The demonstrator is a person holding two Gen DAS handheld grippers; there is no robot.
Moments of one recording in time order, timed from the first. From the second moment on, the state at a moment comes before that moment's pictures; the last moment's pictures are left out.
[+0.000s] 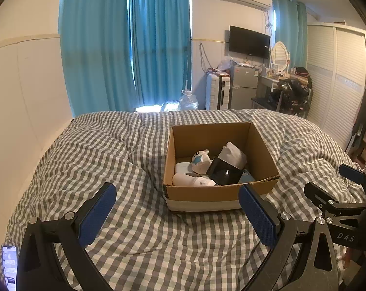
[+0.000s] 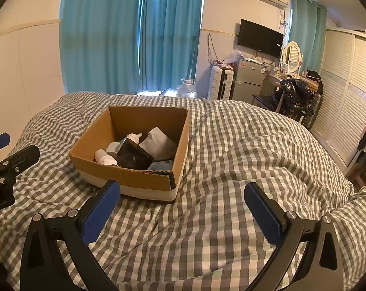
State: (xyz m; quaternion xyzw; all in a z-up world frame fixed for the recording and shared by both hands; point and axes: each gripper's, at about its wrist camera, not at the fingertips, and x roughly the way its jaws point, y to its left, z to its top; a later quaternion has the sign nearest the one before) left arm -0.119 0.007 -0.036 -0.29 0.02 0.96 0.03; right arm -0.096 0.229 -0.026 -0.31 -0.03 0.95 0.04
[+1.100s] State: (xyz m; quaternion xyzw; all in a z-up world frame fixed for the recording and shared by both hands) left arm -0.120 0.006 -0.038 -0.29 0.02 0.96 0.03; right arm -0.099 0.227 -0.030 -0.32 -0.03 0.95 0.04
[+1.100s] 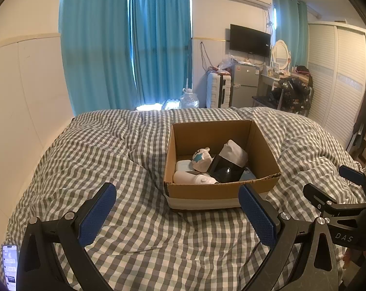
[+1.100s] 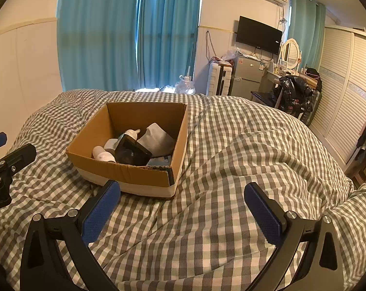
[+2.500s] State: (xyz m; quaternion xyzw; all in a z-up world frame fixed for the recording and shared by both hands) left arm -0.120 0.004 -0.039 -0.29 0.02 0.96 0.03; right arm -0.099 0.224 -0.035 -0.33 -0.03 0.94 0.04
